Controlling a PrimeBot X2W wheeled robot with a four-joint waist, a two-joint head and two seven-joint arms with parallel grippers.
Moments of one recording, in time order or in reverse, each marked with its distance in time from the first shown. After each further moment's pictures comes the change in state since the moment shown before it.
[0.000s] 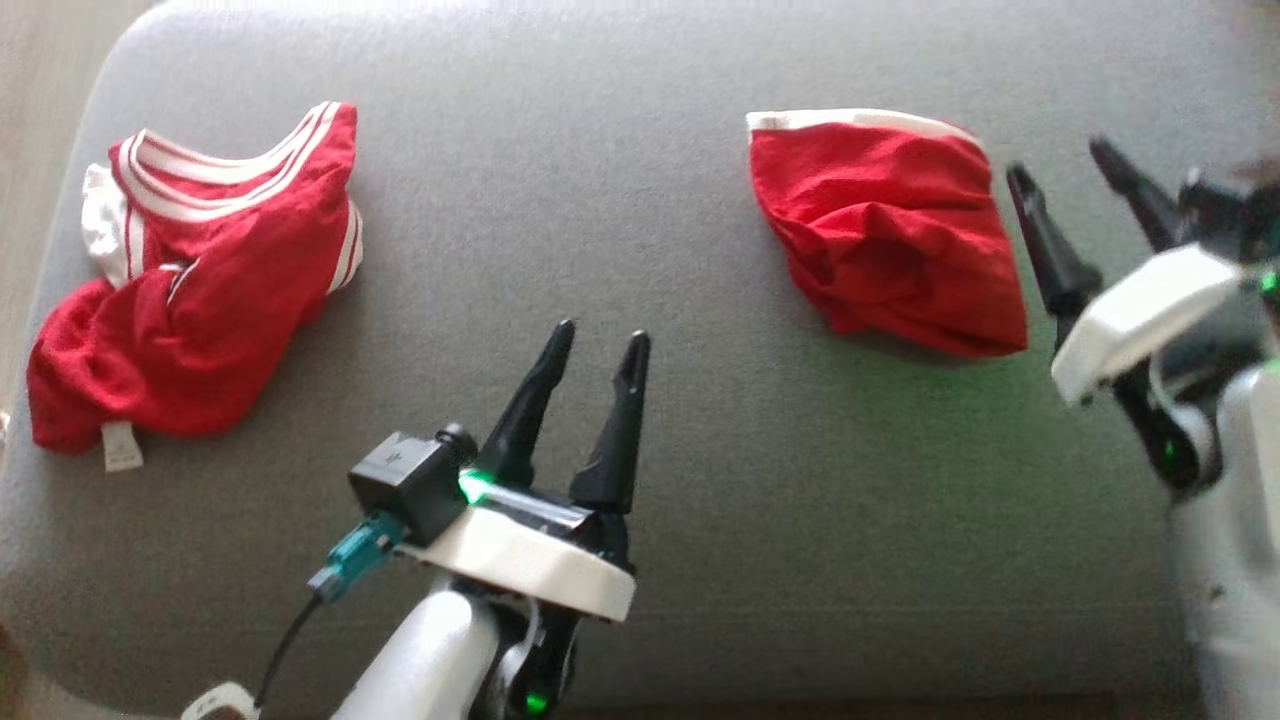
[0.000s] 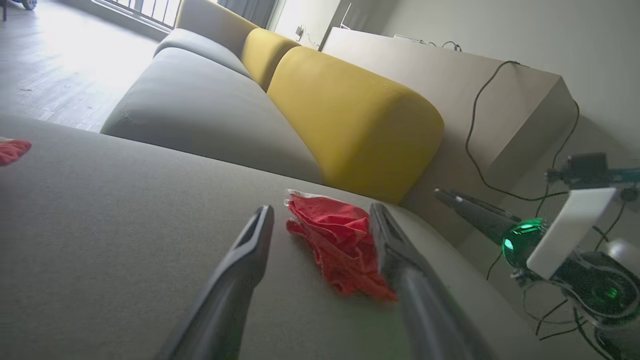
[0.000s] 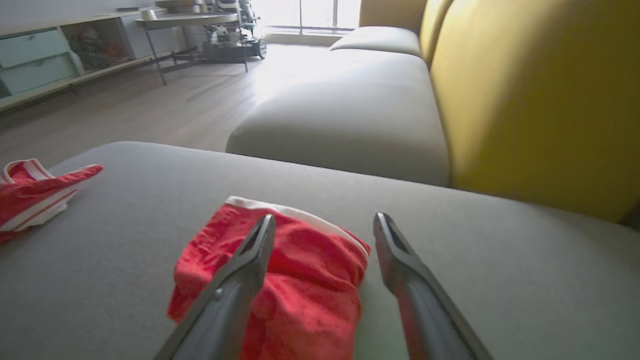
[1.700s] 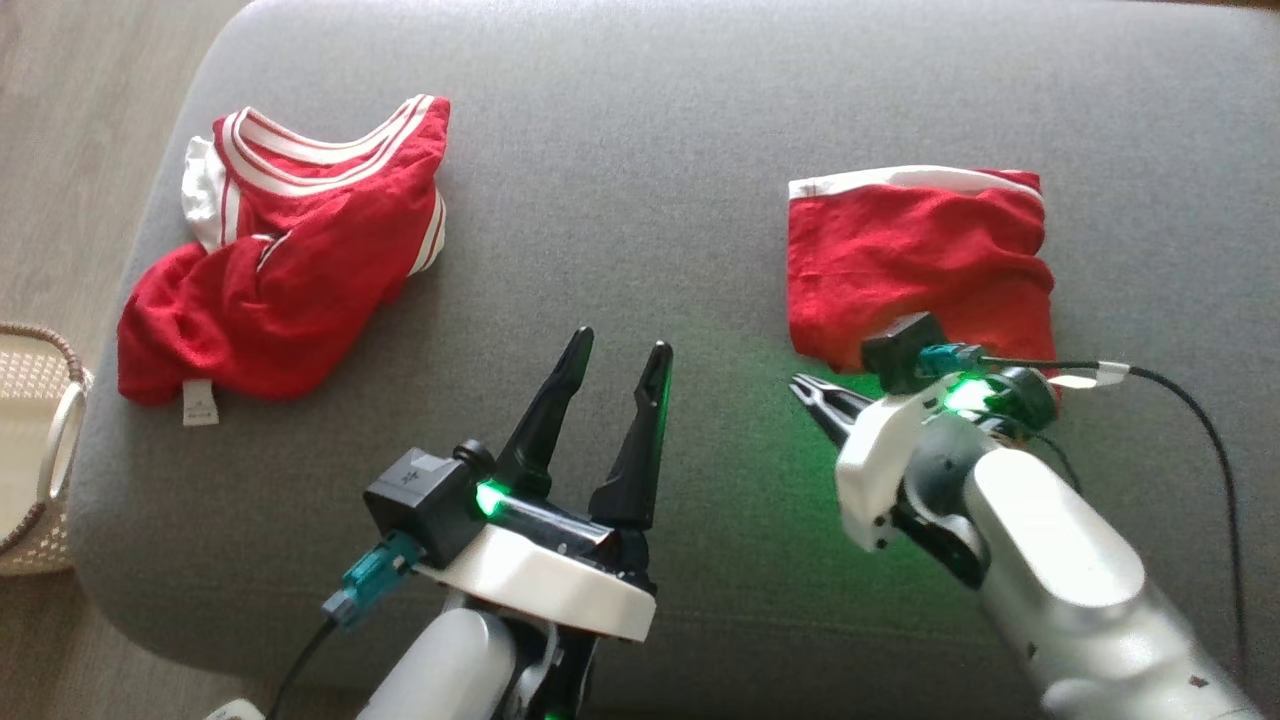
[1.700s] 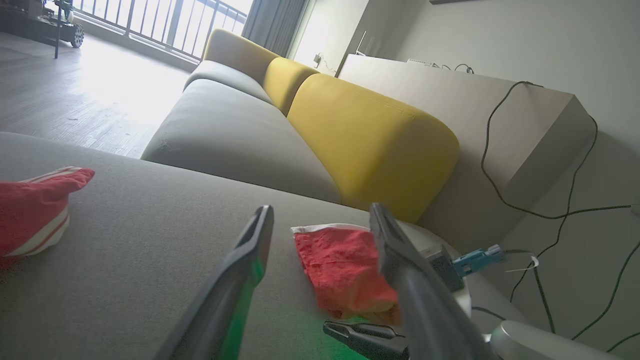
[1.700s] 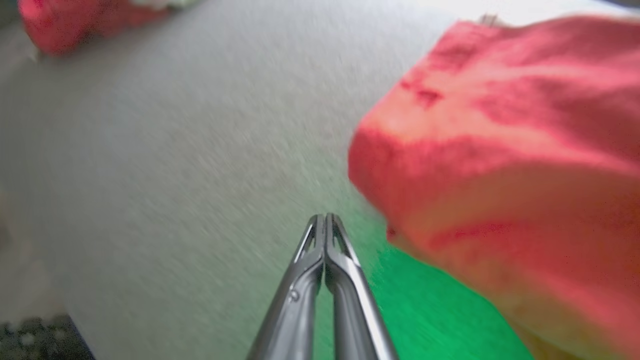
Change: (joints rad) left arm 0.027 0.002 -0.027 -0.059 0.031 0.027 0.000; right arm -0.054 0.062 0.462 0.416 0.049 0.000 -0.004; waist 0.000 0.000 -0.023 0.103
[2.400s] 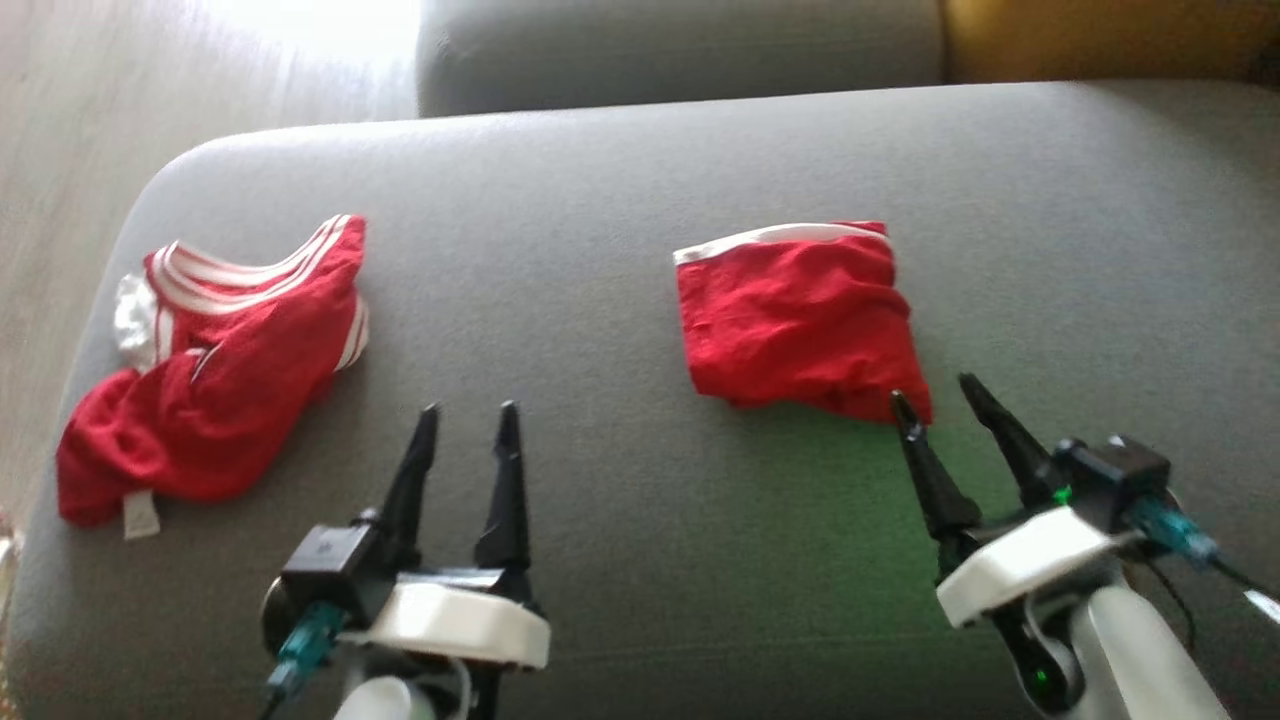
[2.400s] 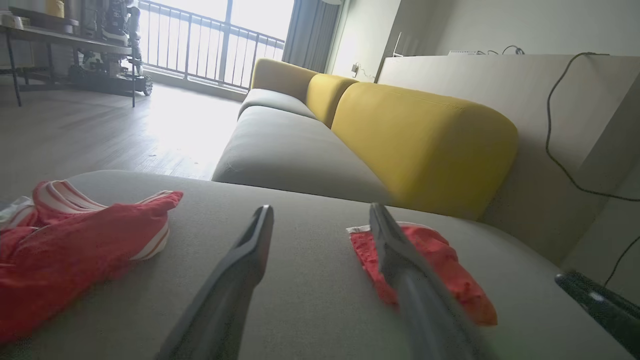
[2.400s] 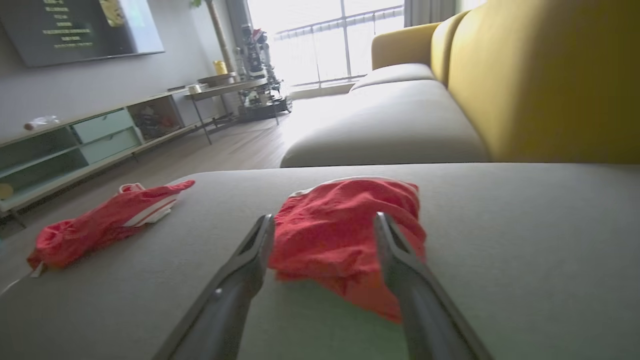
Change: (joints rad) left arm 0.150 0.002 0.174 0.036 0.149 0.106 0.000; right arm 0.356 0.047 -0.330 -0.315 0.000 0.000 -0.371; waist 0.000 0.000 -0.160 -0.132
